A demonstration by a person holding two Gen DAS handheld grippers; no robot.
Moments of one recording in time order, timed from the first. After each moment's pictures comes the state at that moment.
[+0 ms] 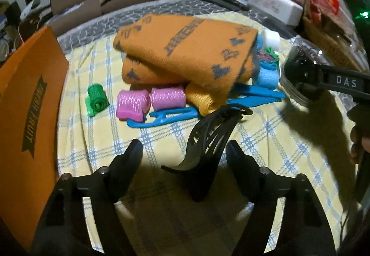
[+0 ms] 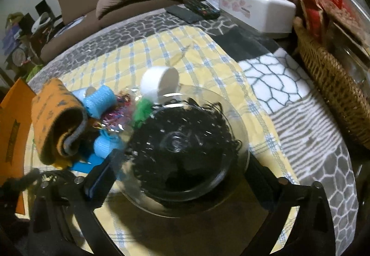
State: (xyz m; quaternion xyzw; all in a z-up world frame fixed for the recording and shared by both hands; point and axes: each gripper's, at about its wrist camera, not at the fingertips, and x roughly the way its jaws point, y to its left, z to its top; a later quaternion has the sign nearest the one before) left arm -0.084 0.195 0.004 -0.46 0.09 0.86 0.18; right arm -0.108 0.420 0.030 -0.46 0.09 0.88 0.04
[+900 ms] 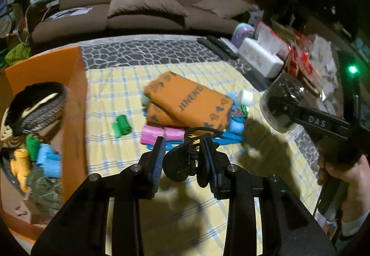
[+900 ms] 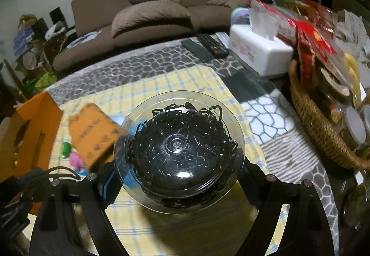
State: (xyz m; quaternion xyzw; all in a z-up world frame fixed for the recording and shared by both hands) left arm -0.074 0.134 0.094 -0.42 -0.03 0.88 0.22; right arm -0.090 0.393 0.101 -0.40 0.07 0.91 0.03
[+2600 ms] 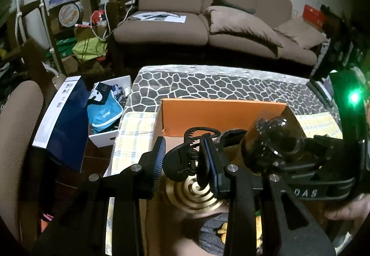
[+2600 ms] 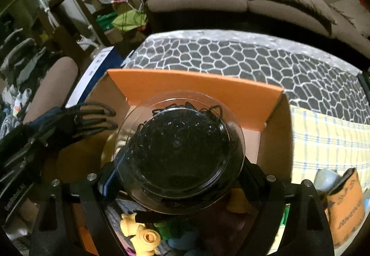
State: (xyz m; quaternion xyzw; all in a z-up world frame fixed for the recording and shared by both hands) left arm -0.194 -0.149 0.116 -0.41 -0.03 0.91 0.03; right arm -0.236 0.017 0.082 -0.51 -0.01 0.83 -0.22
